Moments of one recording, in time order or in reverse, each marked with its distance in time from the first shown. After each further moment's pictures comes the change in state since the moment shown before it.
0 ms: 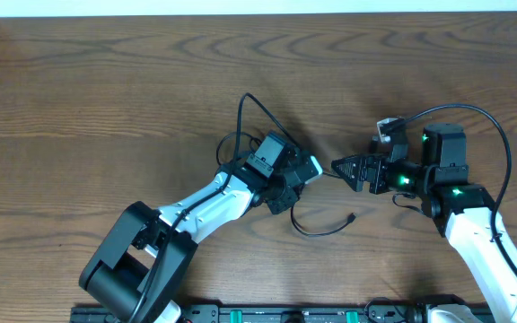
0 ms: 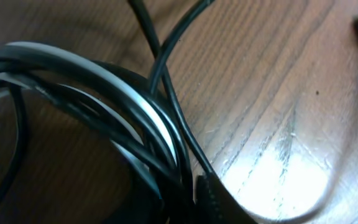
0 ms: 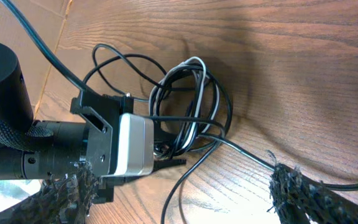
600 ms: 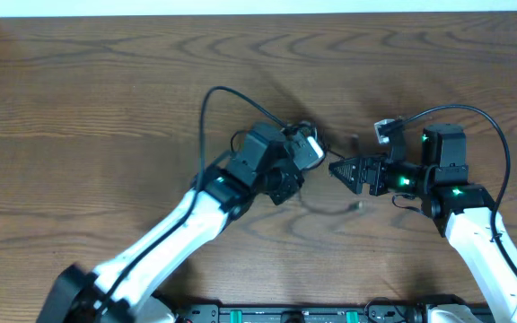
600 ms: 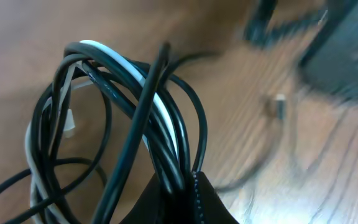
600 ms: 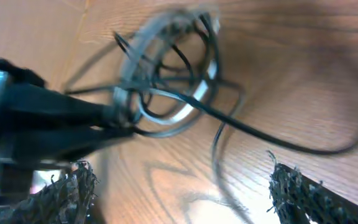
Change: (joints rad) left arm 0.000 -0.325 0.000 0.012 -0.003 -0.080; right arm 0.000 0.000 0.000 -0.003 -0.087 0.000
